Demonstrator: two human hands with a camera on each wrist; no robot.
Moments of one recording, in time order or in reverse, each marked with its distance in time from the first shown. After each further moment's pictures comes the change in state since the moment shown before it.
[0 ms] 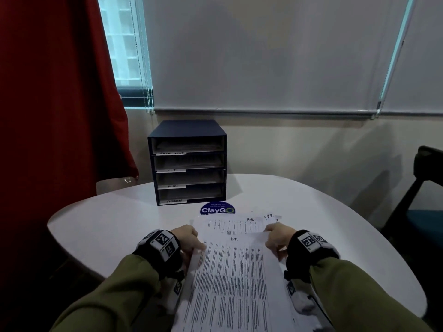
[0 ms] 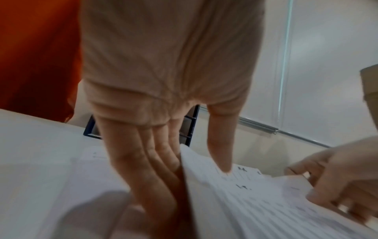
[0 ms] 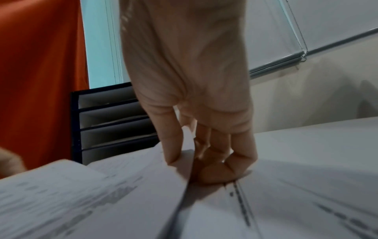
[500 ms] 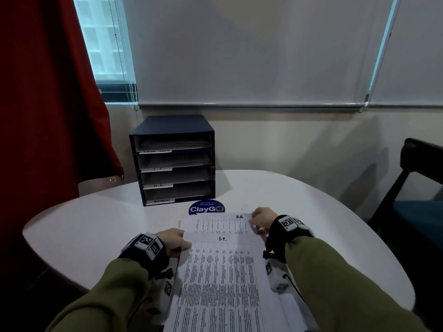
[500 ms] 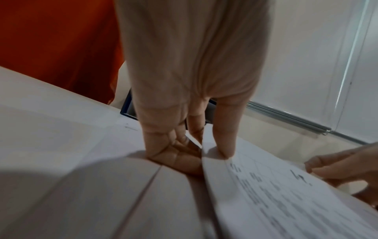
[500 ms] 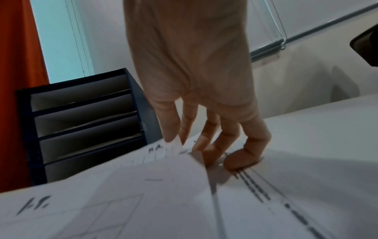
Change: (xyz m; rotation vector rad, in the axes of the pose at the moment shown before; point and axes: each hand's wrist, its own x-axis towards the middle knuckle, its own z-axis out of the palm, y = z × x) left_hand 0.049 -0.018 0.005 -0.217 -0.074 0.002; right_hand 0.039 -0.015 -0.012 0.140 0.083 -0.041
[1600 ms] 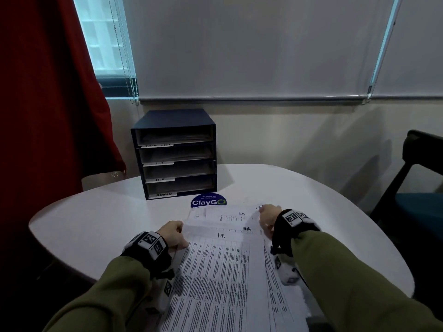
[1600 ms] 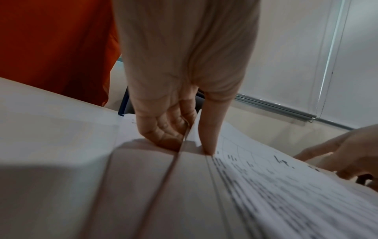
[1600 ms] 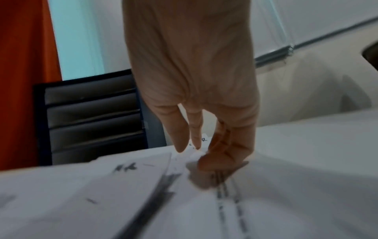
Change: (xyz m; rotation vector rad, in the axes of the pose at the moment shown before) left_hand -0.017 -0.006 0.003 0.115 0.194 0.104; right_hand -0.008 0.015 -0.006 -0.271 -0.002 0.057
